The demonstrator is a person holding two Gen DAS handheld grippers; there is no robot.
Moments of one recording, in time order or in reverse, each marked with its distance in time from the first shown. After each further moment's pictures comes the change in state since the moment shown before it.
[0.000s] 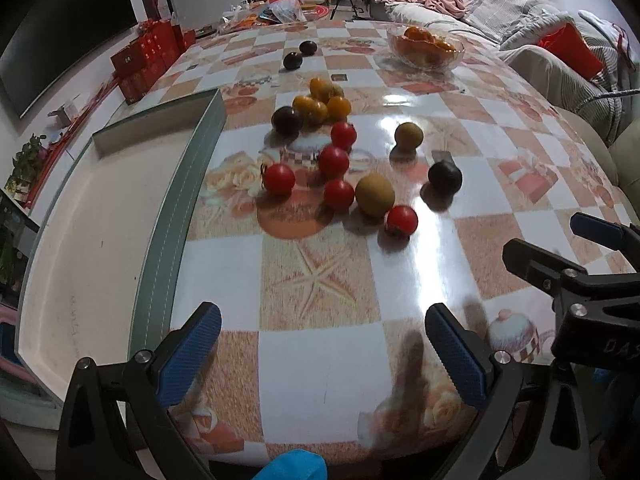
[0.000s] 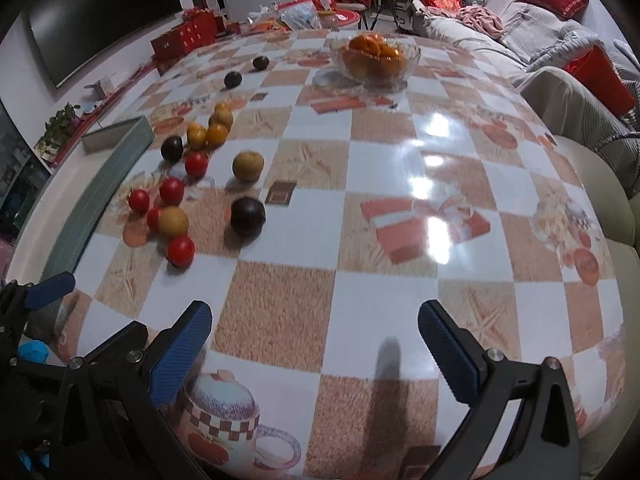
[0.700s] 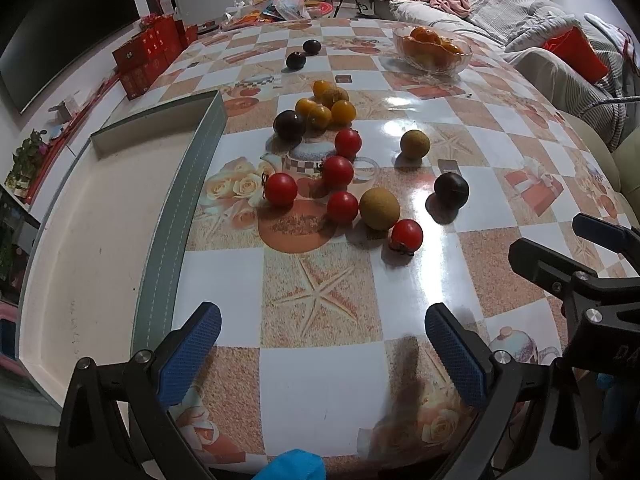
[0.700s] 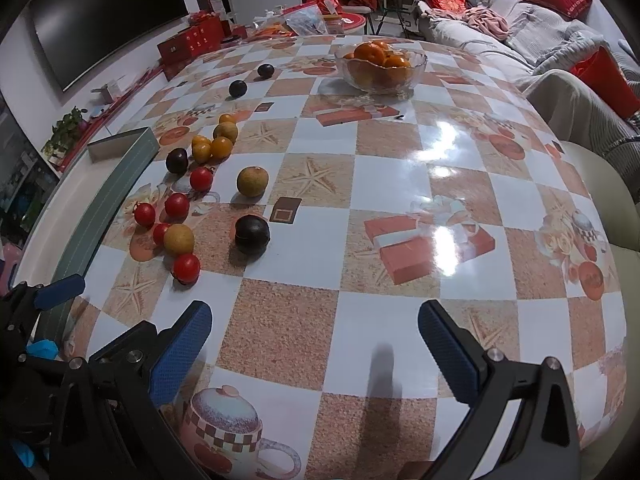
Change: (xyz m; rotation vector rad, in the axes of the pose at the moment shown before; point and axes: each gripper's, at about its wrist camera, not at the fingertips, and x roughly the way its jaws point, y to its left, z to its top) left arm 0.003 0.005 0.007 -0.020 0.019 -0.005; right arm 0.001 -0.003 0.010 0.000 -0.005 0.029
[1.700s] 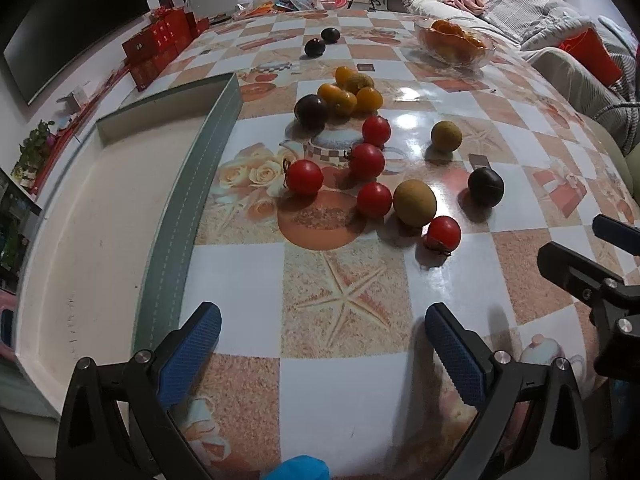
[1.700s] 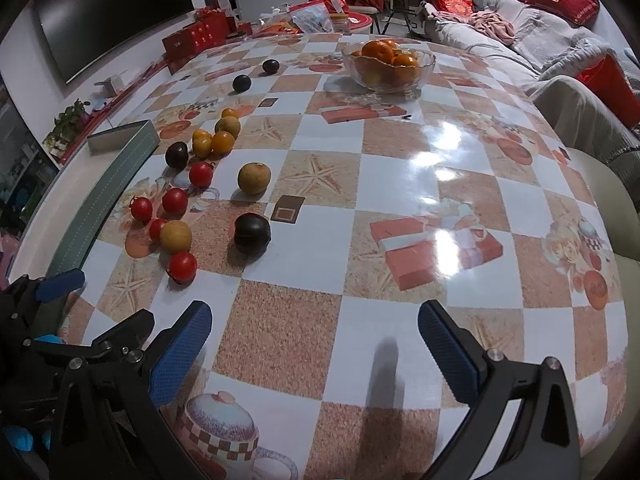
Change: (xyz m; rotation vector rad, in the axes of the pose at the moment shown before) left arm 0.019 0.009 0.001 -0.026 0.017 0.031; right arm 0.010 0.002 0.002 -0.035 0.005 0.000
